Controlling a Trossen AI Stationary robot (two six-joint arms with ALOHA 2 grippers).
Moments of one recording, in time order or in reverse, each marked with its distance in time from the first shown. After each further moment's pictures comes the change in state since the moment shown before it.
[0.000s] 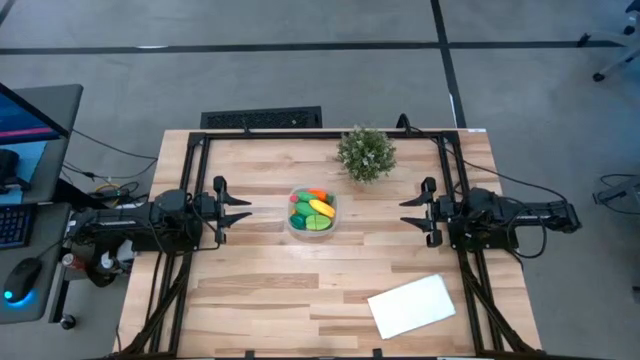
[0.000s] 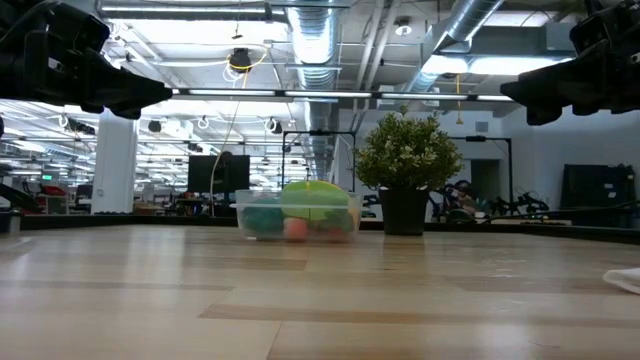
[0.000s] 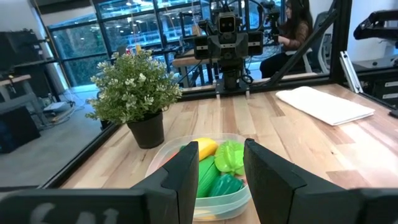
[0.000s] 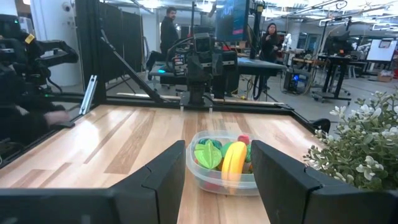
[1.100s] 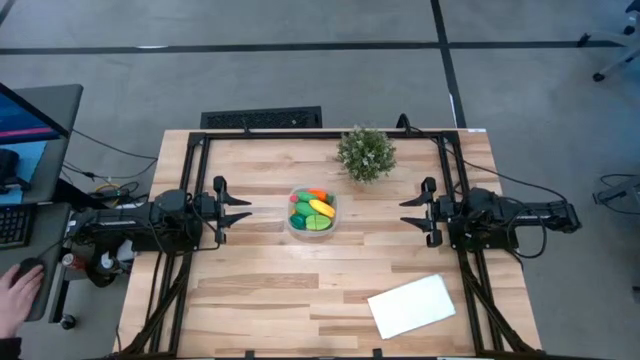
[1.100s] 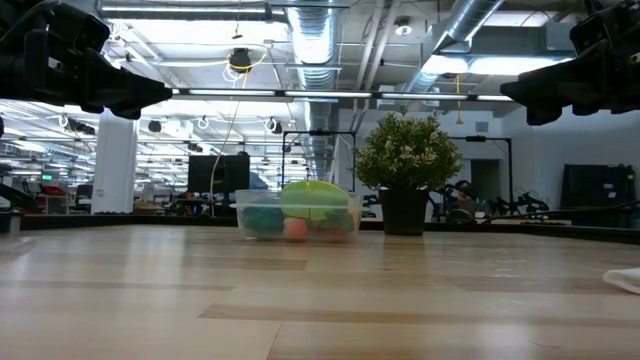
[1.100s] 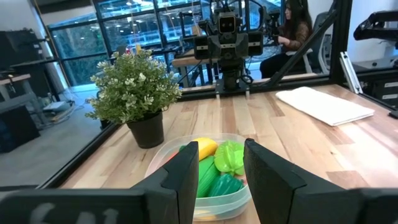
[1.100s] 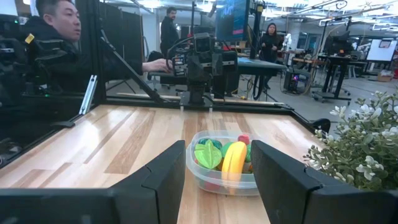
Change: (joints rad) left arm 0.000 0.000 0.000 0.000 0.000 -0.010; right arm 0.000 0.000 0.000 0.000 0.000 0.000
